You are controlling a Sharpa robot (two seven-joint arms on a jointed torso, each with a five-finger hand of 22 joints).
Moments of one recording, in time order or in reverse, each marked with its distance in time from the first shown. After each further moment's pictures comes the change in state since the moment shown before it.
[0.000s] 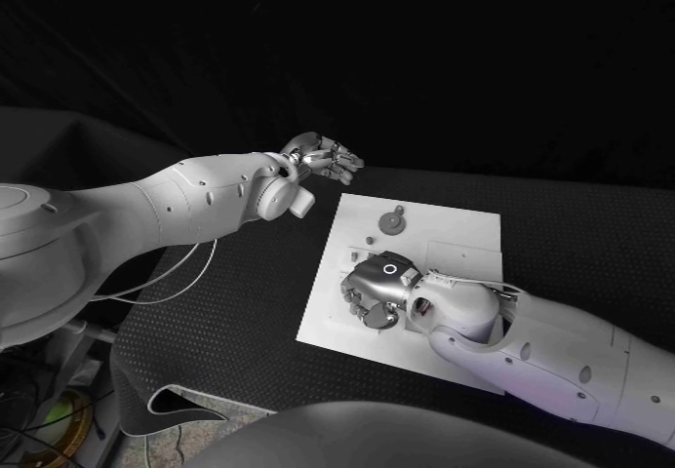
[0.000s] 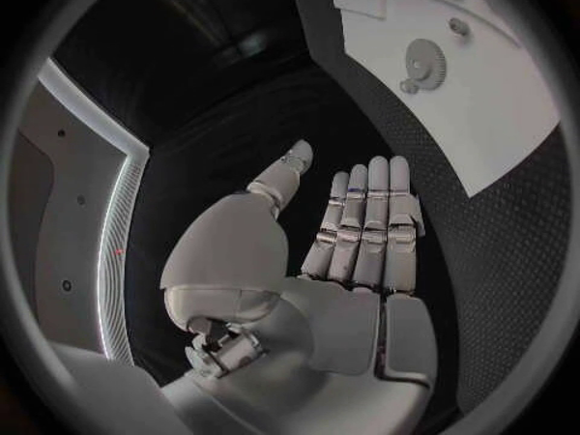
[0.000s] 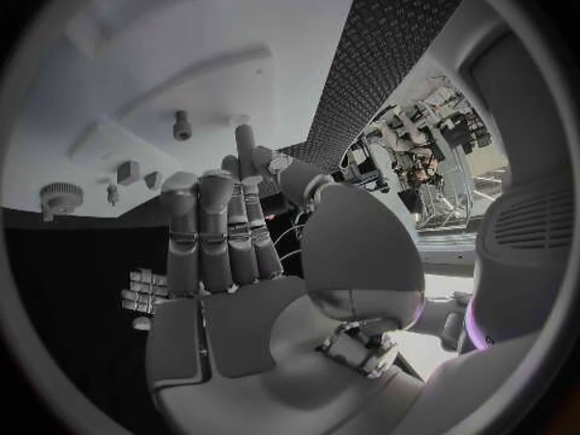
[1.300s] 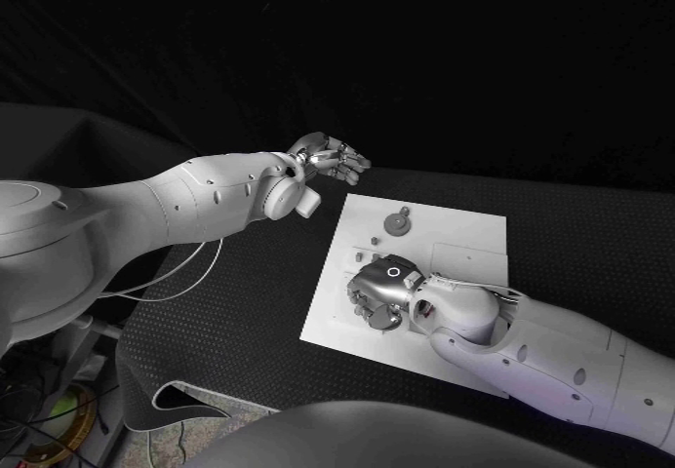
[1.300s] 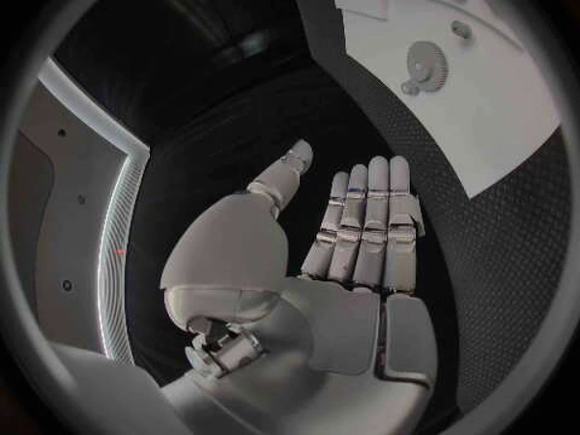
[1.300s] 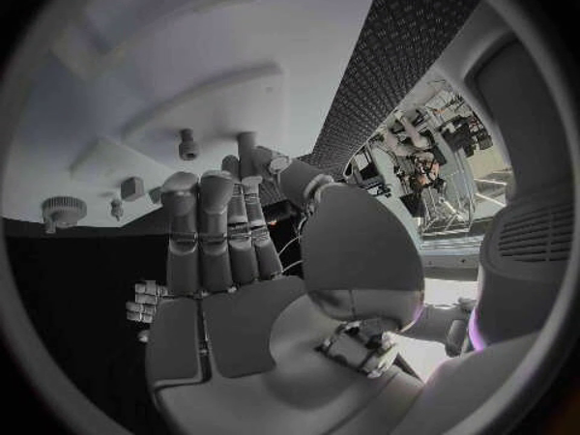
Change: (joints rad) left arm 0.000 0.007 0.000 -0.001 0.000 0.000 -0.001; left_hand 0.000 0.000 0.000 0.000 0.000 0.000 0.000 0.000 -0.001 0.000 0.000 0.000 -0.002 0.000 0.000 -0.004 0.003 0.000 0.000 0.000 0.000 0.000; right arm -0.012 0.017 -0.005 -0.049 -0.014 0.003 0.002; right_hand -0.004 0.004 0.000 -0.006 0.001 -0.001 -0.003 0.001 0.000 0.000 0.000 -0.004 0.000 0.005 -0.001 0.004 0.002 0.000 0.000 0.003 0.004 0.000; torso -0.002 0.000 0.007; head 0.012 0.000
